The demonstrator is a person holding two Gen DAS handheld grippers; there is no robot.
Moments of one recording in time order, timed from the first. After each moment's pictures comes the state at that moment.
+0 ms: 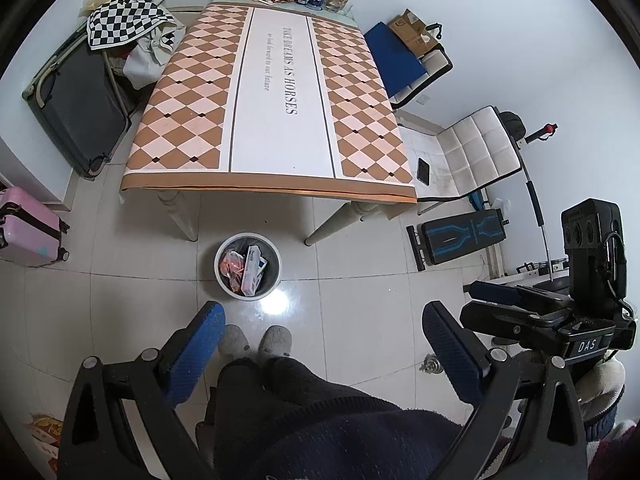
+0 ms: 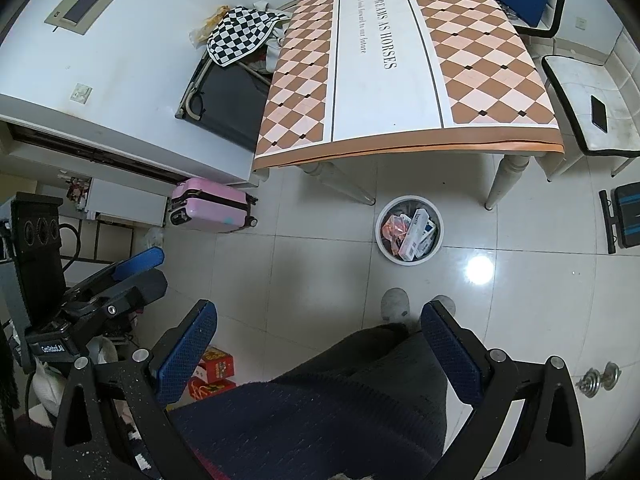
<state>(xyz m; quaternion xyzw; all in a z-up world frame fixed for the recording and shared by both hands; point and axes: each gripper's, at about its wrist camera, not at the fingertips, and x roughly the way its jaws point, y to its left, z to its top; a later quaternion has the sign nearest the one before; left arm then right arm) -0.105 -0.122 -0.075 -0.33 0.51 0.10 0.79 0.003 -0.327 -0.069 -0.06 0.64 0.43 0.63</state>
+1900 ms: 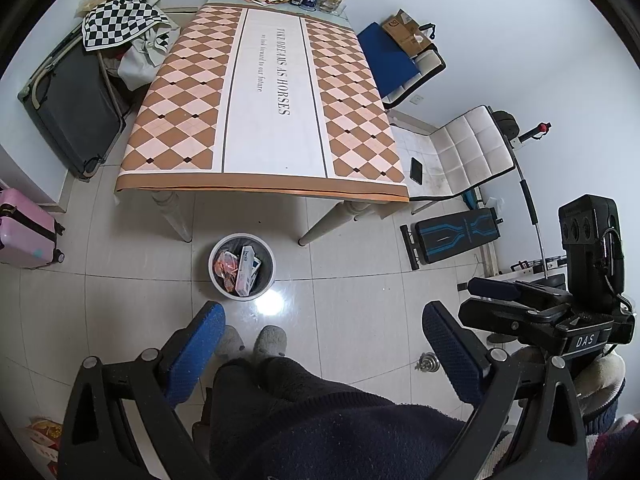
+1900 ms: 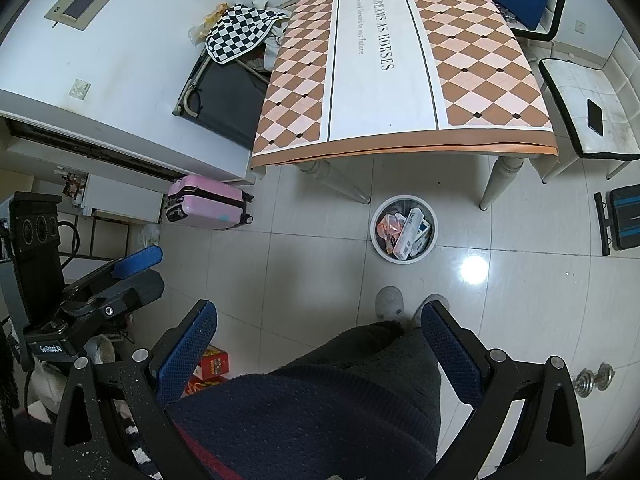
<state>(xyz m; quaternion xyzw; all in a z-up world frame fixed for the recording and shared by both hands) -0.103 -0.126 -0.075 -0.33 0.51 0.09 0.79 0.009 -0.337 -0.059 -0.07 0.64 0.43 0.63</state>
